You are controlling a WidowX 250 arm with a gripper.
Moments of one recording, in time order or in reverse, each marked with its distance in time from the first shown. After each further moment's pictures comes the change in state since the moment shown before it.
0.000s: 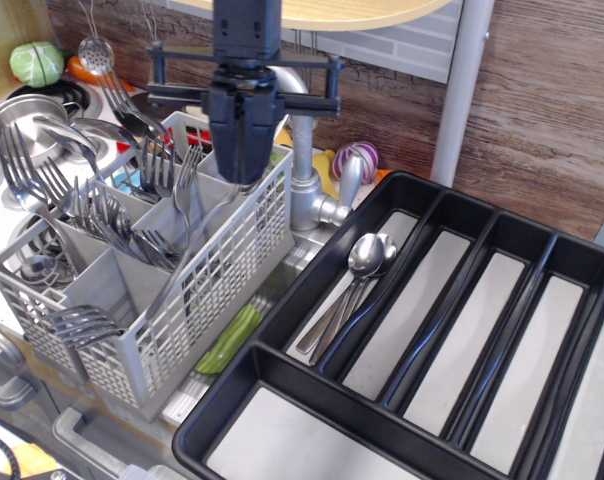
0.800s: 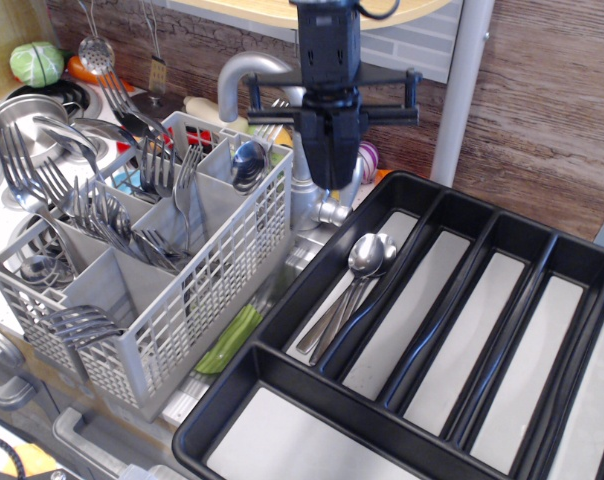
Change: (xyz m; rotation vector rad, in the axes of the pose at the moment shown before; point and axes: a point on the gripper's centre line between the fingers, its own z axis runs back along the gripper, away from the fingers) arm 0.036 -0.047 -0.027 -0.159 -0.112 -0.096
